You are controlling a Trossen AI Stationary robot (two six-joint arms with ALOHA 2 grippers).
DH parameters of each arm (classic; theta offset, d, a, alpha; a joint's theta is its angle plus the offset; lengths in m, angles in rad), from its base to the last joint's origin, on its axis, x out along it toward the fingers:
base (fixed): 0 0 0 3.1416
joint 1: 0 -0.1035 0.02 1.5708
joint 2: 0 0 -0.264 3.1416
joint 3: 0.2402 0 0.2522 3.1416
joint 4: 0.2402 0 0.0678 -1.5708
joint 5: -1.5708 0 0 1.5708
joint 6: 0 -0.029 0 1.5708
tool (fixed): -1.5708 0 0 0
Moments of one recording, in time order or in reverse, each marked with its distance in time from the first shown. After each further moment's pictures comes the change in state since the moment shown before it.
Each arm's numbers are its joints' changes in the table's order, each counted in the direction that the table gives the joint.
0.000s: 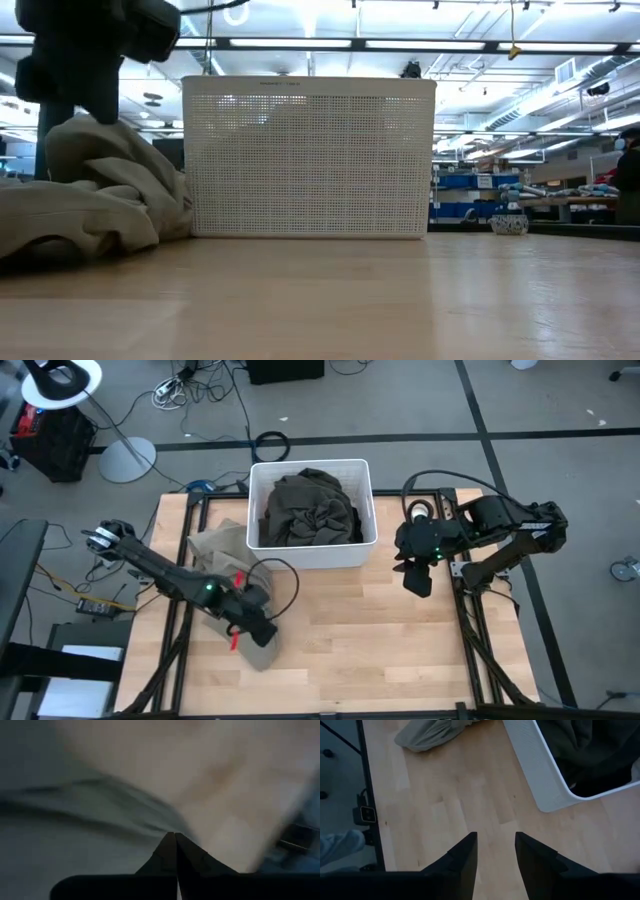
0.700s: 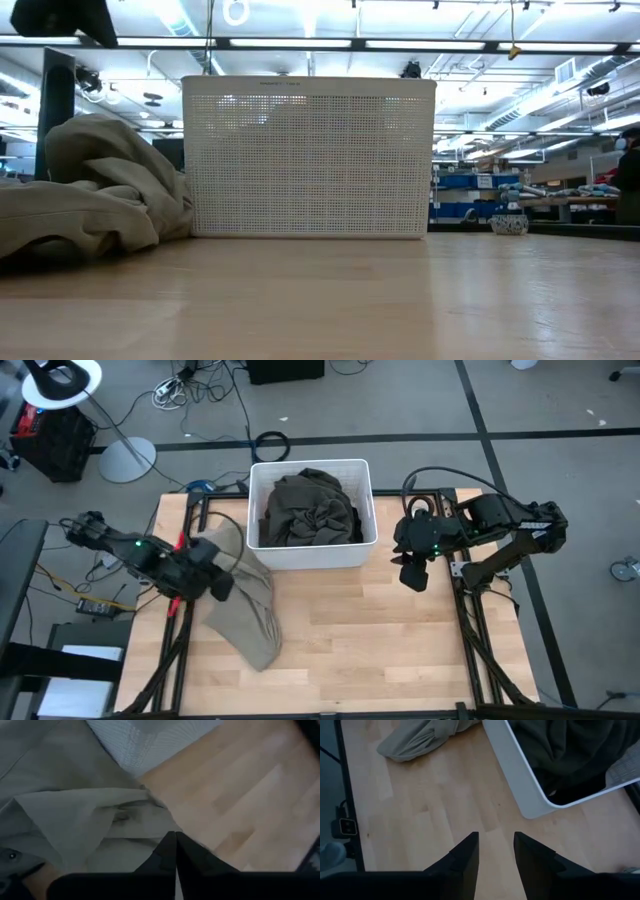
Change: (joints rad) left arm -0.001 -0.405 0.182 0.624 -0.363 0.063; right arm 0.021 0.000 0.000 -0.005 0.074 0.010
